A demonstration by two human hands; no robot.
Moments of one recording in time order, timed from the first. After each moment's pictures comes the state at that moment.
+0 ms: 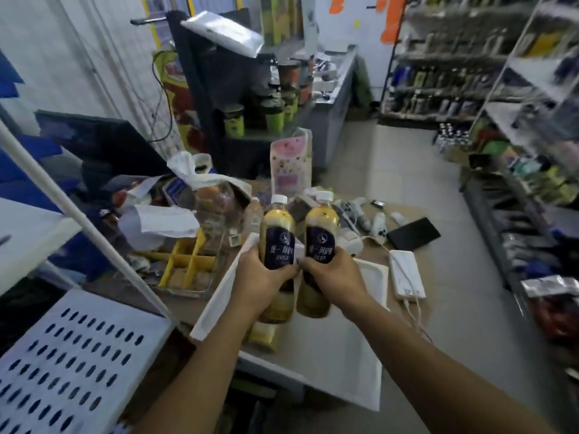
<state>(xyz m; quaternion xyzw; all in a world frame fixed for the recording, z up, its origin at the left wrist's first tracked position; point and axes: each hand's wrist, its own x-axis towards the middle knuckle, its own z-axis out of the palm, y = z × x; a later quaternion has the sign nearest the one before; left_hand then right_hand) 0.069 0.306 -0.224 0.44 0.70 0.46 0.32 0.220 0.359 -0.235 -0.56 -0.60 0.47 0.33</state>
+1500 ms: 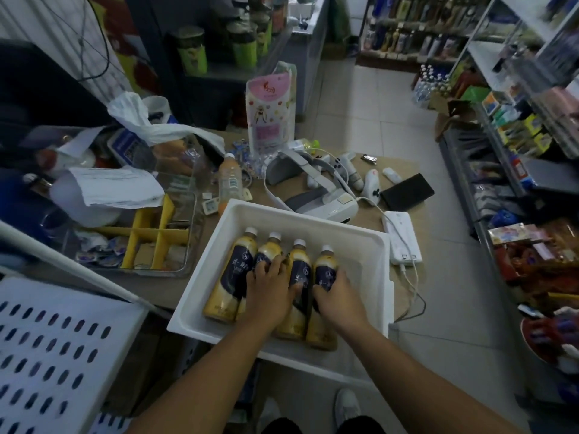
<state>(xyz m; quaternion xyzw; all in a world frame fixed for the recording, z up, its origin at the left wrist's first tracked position) 0.077 0.336 -0.378 0.68 0.71 -0.02 0.18 0.225 0.338 -0.366 -0.73 -0.55 0.39 0.13</state>
